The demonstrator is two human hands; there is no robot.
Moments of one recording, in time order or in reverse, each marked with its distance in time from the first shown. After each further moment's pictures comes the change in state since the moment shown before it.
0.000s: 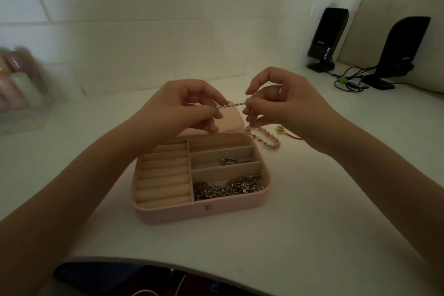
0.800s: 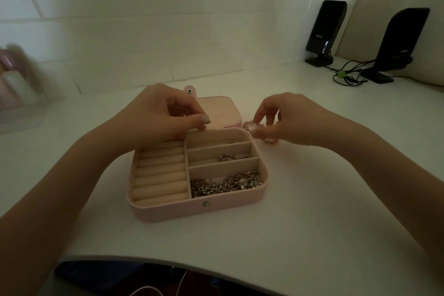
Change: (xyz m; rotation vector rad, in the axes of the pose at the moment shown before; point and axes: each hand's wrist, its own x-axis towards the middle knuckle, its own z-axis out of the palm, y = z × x) left_hand -0.006 -0.011 -0.015 0.408 -0.009 0.084; right_hand 0.007 0.025 -0.014 -0.868 -0.112 0.124
